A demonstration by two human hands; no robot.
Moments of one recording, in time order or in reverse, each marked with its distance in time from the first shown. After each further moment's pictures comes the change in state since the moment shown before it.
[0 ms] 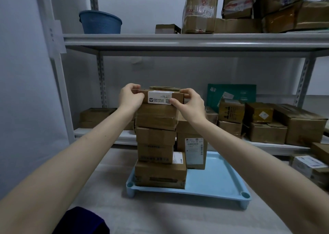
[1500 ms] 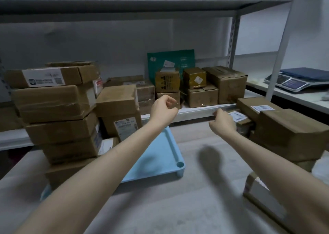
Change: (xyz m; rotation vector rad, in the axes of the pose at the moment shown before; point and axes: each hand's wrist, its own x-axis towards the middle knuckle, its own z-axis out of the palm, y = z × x) left_hand -0.140 0.018 0.276 0.004 -0.641 0.084; right_hand -0.077 0.248 -0.232 -0.753 -0.031 0.651
